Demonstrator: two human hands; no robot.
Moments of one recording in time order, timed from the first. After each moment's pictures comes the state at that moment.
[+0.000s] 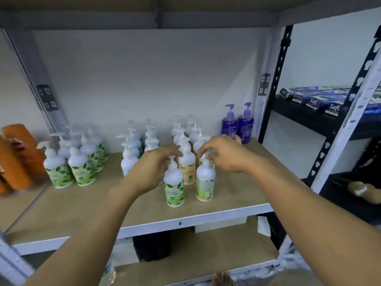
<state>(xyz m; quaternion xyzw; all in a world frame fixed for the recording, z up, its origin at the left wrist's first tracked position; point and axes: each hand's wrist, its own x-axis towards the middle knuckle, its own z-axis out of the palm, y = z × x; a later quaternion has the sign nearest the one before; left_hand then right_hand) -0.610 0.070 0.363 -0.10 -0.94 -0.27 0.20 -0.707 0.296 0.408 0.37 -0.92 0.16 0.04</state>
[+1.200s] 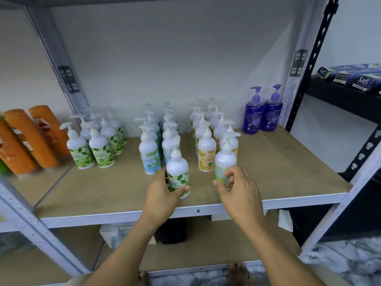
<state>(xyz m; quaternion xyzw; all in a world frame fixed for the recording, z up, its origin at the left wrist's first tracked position) -0.569 0.079 0.252 0.17 -0.83 -0.47 0.25 -0.648 0.273 0.253 0.19 -0.87 0.40 0.19</state>
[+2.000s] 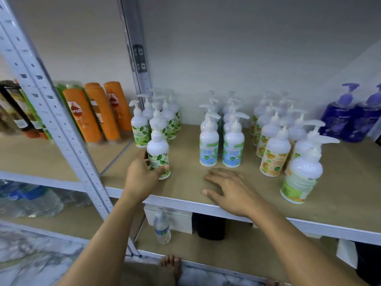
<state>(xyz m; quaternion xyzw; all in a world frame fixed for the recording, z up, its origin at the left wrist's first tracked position) -0.490 -0.084 0.262 0.31 -0.79 -0.42 0.33 -0.647 0.129 0.244 0.53 -0.84 0.14 0.00</state>
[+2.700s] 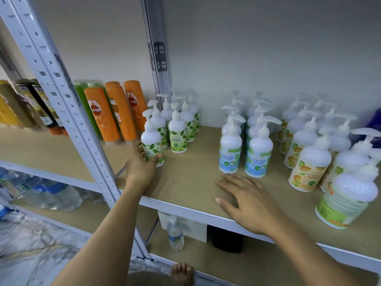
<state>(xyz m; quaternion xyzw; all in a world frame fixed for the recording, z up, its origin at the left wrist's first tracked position) -0.496 -0.147 0.255 0.40 -0.71 -0.41 0.41 -0.649 0.110 0.238 0.54 -0.83 0.11 0.00</state>
